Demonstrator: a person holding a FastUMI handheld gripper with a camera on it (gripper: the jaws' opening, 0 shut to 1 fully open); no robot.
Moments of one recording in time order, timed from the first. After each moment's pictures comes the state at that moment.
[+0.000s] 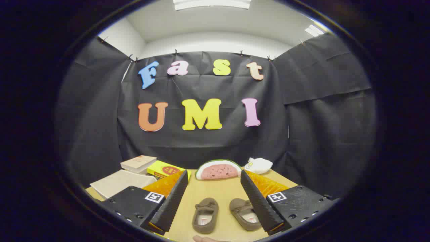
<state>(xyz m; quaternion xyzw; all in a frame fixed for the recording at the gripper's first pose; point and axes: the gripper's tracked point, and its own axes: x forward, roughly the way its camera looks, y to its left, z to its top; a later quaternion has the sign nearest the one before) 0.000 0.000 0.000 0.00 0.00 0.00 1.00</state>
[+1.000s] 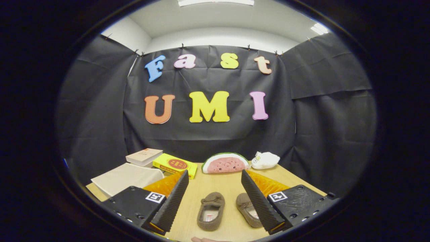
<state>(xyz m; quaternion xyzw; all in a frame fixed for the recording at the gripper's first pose) 0.005 0.025 -0.018 0.00 0.02 0.03 1.00</state>
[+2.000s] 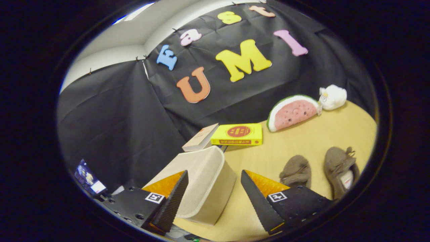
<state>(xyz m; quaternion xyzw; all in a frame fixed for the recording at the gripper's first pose) 0.056 0.166 -0.124 0.20 0.23 0.31 0.90</state>
